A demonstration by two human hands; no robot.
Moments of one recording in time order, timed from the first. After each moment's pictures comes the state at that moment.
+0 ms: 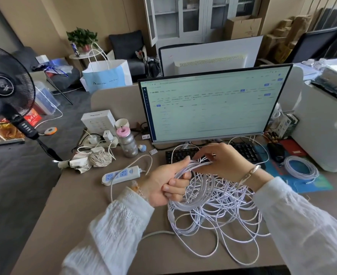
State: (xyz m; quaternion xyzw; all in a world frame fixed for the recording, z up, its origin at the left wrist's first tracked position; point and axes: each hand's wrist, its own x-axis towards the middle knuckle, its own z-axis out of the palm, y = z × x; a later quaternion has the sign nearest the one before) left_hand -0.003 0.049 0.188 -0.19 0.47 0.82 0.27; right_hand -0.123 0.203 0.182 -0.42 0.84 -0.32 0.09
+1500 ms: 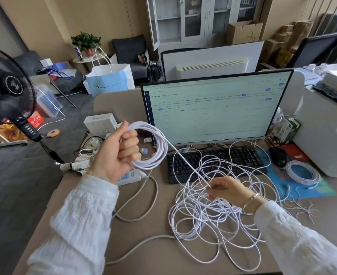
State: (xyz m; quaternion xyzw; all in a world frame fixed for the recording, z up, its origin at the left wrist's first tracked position) left_hand 0.012 -0.031 0.235 -0.17 0.39 0.90 -0.09; right_hand -0.127 0.232 0.090 -0.32 0.78 -0.42 0.33
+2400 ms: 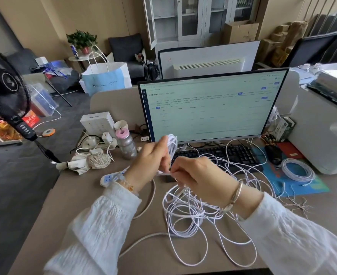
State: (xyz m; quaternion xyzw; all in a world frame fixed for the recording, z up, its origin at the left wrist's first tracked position) left_hand -0.004 0.024 0.198 -0.14 0.78 0.60 -0.13; right_hand -0.061 0.183 0.202 -0.57 0.75 -0.35 0.01
